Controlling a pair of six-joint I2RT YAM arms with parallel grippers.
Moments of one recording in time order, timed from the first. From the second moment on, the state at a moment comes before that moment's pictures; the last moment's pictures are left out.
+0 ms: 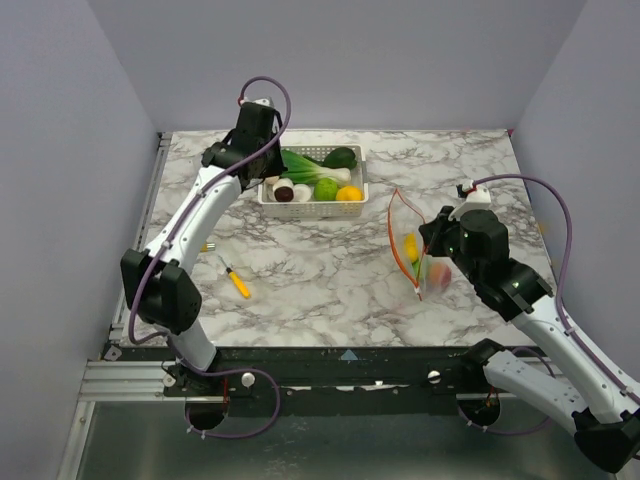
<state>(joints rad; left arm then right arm) -0.37 1.74 1.74 -0.72 -0.16 -0.44 0.56 0.81 0.84 -0.42 0.28 0.40</state>
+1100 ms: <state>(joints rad) -0.34 2.06 1.84 -0.79 -0.14 -0.37 0.56 0.82 0.84 -0.42 0.28 0.40</state>
